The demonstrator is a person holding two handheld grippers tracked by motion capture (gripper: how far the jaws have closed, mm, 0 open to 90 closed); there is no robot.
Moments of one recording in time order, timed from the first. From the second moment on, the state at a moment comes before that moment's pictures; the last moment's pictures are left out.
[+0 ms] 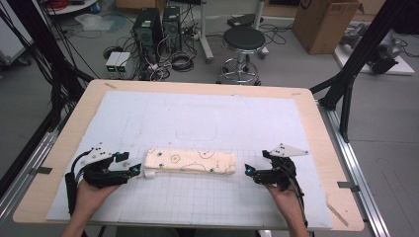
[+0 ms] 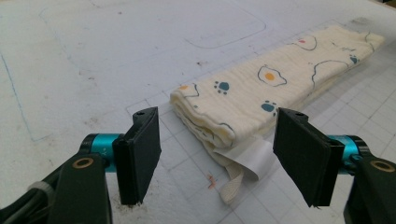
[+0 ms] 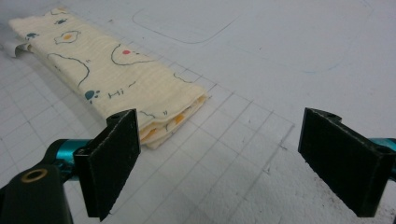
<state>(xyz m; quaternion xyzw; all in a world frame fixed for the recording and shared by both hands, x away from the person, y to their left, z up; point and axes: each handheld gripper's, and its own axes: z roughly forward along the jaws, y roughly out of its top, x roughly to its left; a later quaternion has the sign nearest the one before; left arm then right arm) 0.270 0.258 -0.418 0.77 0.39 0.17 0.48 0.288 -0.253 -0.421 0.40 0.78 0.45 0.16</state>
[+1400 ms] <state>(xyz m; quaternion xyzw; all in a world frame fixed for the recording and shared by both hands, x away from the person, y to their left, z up) 0.231 0.268 -0.421 0.77 0.39 0.18 0.46 0.249 -0.272 -0.419 0.40 0.77 0.45 0.18</state>
